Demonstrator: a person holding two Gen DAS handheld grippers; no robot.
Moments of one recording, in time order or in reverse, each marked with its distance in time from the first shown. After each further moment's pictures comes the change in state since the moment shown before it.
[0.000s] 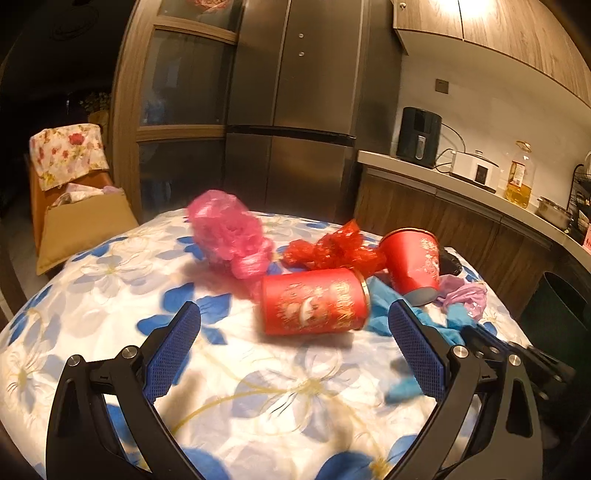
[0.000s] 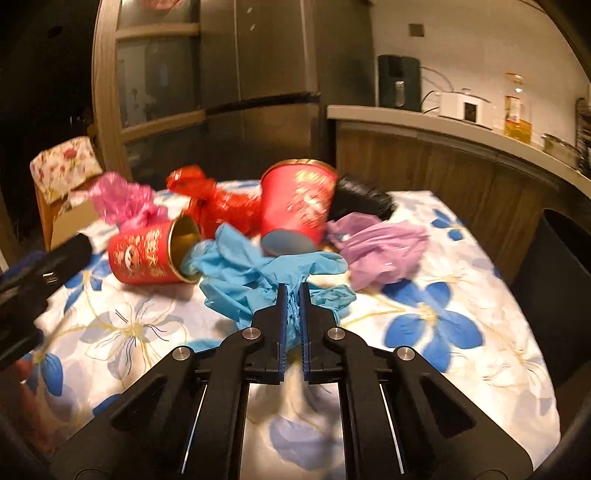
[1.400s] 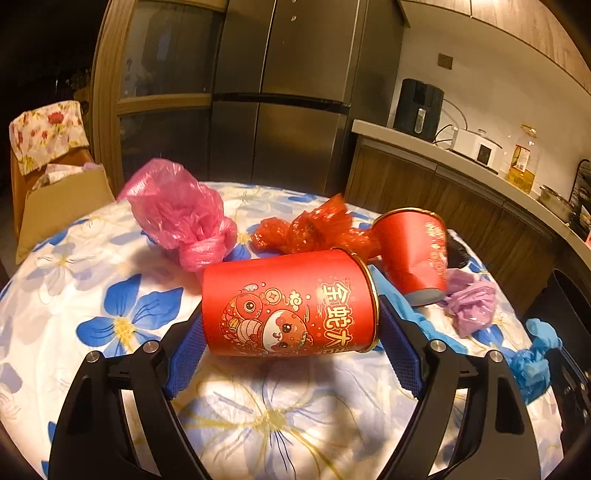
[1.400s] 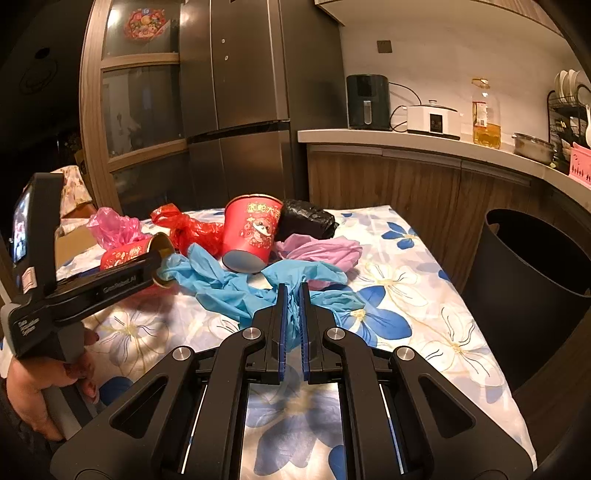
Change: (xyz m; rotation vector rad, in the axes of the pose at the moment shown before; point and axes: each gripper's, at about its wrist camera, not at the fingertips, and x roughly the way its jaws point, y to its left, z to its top) left arm 0.045 -0.018 0.002 -0.015 0.111 -0.019; right arm -0.051 -0.033 -0.001 0.050 -0.074 -0.043
